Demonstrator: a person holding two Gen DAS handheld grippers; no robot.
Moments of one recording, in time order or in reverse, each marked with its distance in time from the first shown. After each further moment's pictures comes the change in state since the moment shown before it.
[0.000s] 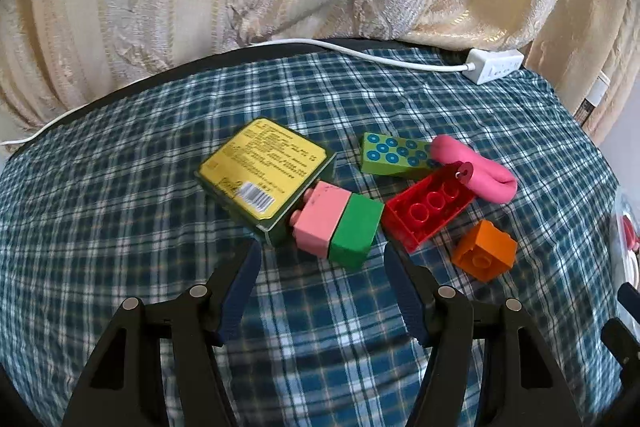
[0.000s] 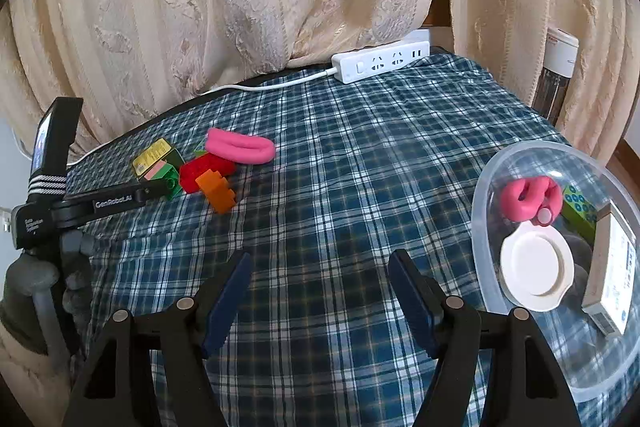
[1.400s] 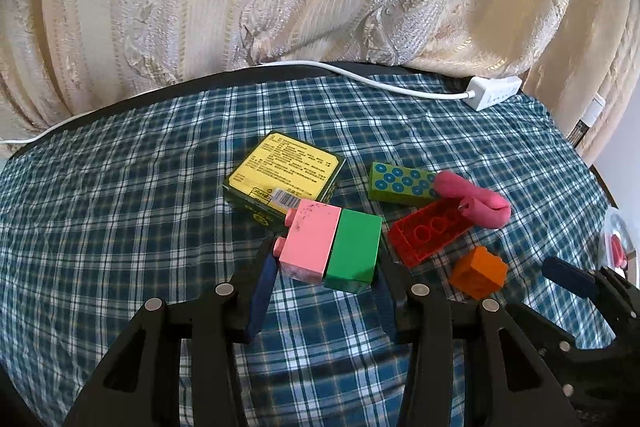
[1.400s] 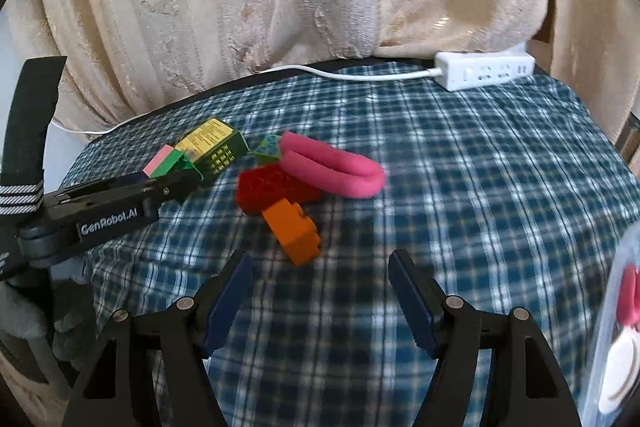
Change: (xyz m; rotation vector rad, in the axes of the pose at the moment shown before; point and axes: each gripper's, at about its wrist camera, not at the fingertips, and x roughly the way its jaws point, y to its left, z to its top) left arm -0.016 0.011 0.009 -0.044 -0.054 -0.008; right arm 0.068 0.068 0.044 -0.156 0.058 0.154
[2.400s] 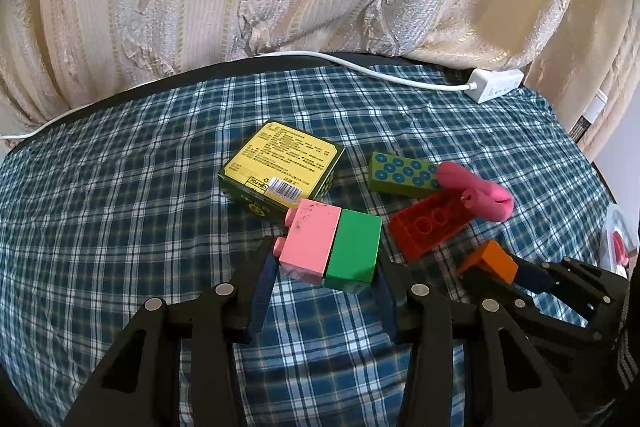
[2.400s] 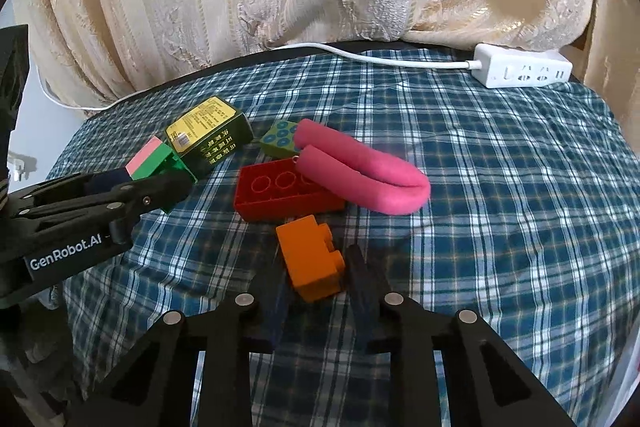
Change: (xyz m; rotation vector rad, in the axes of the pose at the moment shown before) left arm 0.005 -0.001 -0.003 0.001 0.025 -0.004; right arm 0.034 0.007 0.008 -0.042 0.061 0.016
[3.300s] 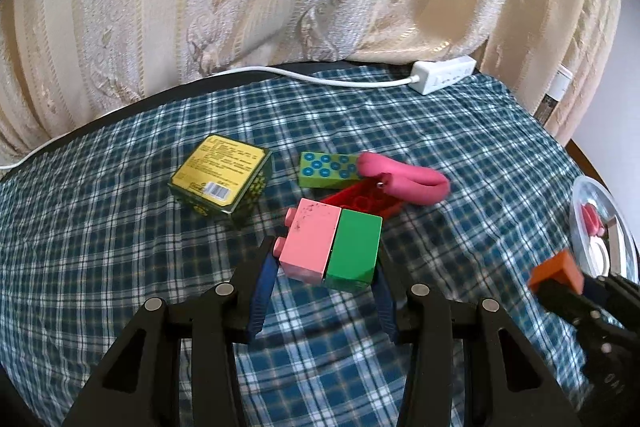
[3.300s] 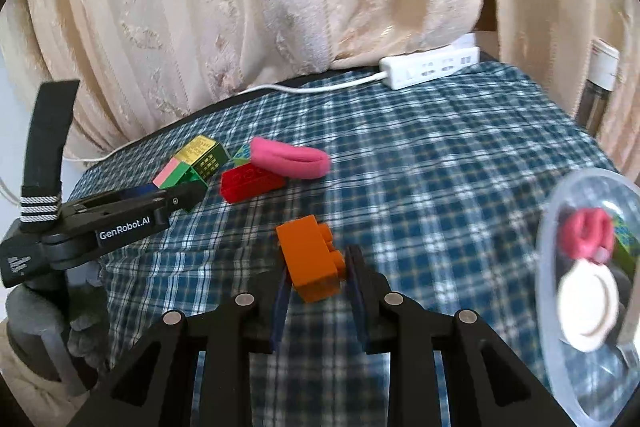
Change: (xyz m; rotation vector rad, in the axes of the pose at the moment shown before) left arm -0.024 -0.041 -0.010 0.104 -0.033 -0.069; right arm -0.098 -0.039 -0.050 0.175 -0.130 -0.062
